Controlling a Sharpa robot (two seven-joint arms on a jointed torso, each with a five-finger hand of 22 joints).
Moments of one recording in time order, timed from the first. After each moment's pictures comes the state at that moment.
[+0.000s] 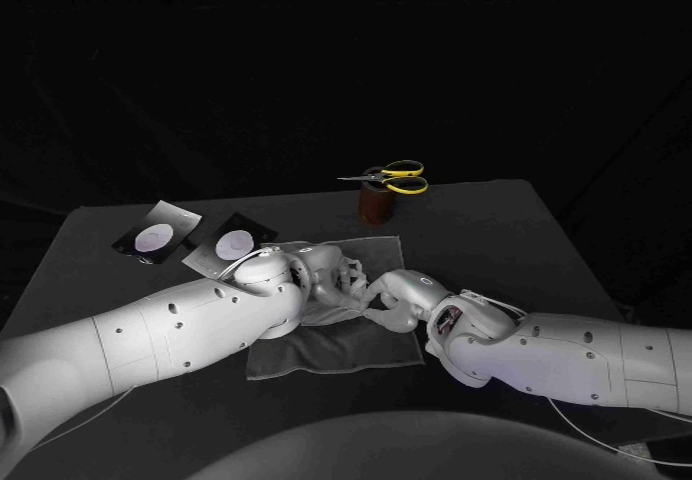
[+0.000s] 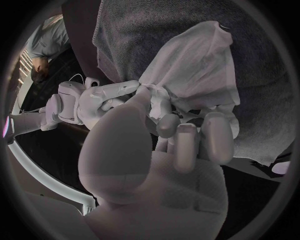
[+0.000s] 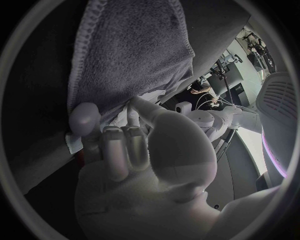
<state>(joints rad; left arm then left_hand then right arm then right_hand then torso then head) 1.04 -0.47 -0.09 1.35 -1.42 -0.12 -0.36 1.28 -0.23 0.21 0.22 0.05 0.92 0.08 0.57 0.58 1.26 0.00 1.26 0.99 1.47 -0.06 1.52 1.31 0.08 1.41 0.04 1.36 1.31 0.89 -0.78 -0.16 1.58 -1.45 -0.59 -0.18 1.16 -0.06 0.55 -0.19 0.05 1.06 0.09 0.21 0.44 1.46 0.02 1.54 1.31 1.46 -0.03 1.57 1.31 0.11 1.27 0.07 1.00 1.28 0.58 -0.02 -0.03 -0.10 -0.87</state>
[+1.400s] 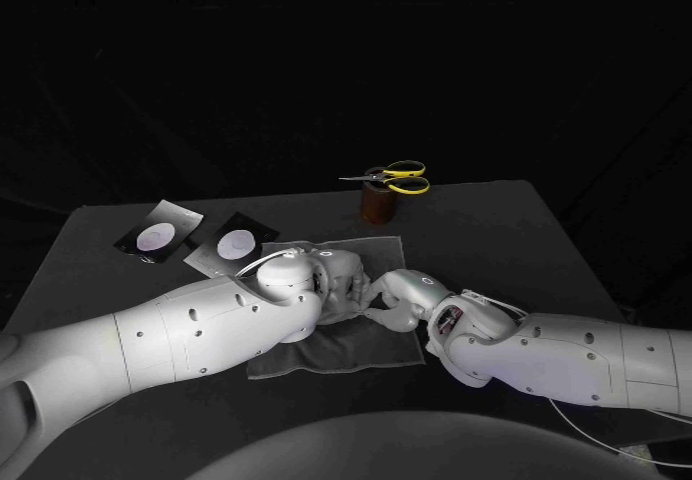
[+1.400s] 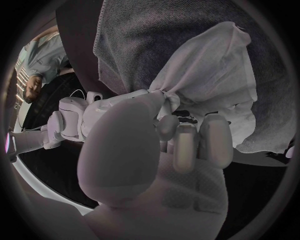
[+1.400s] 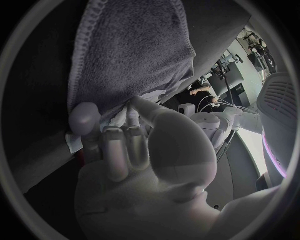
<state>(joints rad) 1.04 -0.43 -0.10 1.37 -1.55 -0.04 -0.41 1.46 -0.25 0.59 0.28 0.06 0.99 0.07 0.53 0.53 1.29 -0.01 1.27 1.01 1.47 -0.07 1.52 1.31 0.08 1.43 0.03 1.39 1.31 0.89 -0.78 -0.16 1.58 -1.45 -0.59 -0.18 1.16 -0.06 0.55 -0.18 0.05 1.06 0.09 0.20 0.43 1.46 0.02 1.54 1.31 1.47 -0.04 1.57 1.31 0.11 1.27 0.07 0.99 1.28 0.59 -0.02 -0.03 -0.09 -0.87</state>
